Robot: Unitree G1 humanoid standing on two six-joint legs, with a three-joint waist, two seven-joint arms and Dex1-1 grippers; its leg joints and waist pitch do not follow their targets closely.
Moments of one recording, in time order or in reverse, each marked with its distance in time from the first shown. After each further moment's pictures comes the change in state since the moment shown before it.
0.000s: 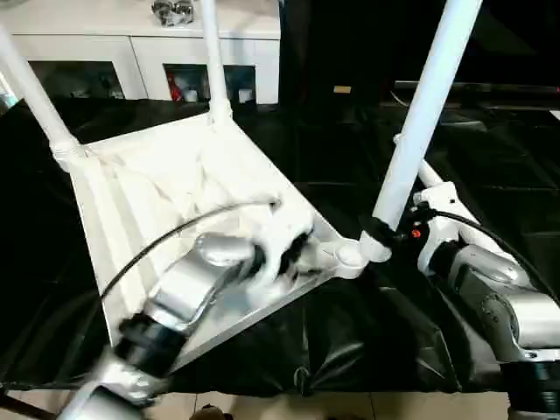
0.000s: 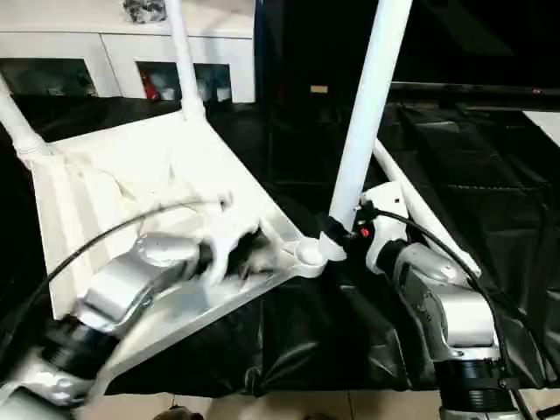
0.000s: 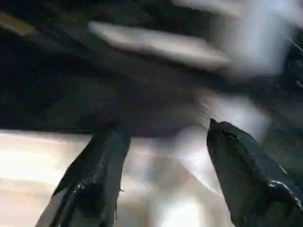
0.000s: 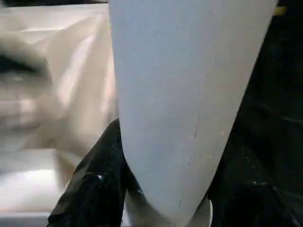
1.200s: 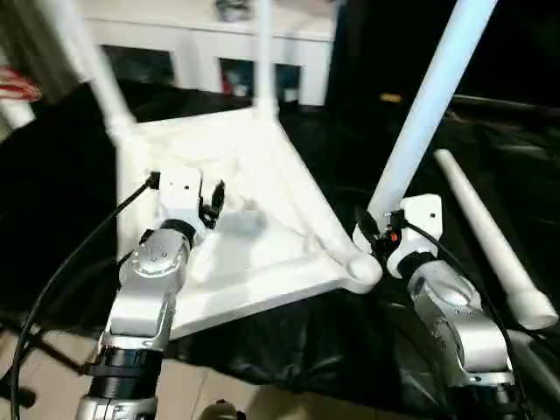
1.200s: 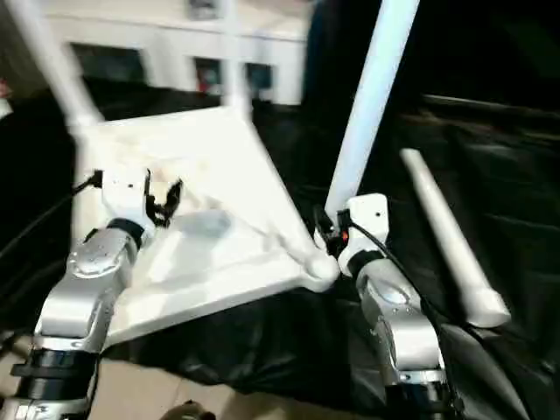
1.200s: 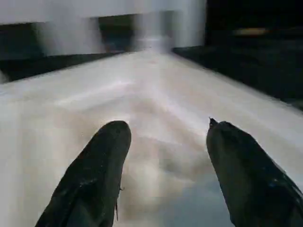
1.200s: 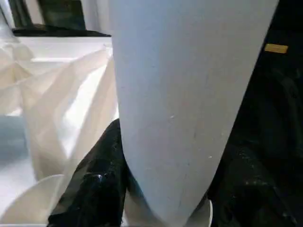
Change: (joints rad) left arm 0.170 0.002 0.150 -0.025 0.076 -0.131 0.196; right arm 0.079 0.184 0.028 0.028 -0.109 -0.238 -0.232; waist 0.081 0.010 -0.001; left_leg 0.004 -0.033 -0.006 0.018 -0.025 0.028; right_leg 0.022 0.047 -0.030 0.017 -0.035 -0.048
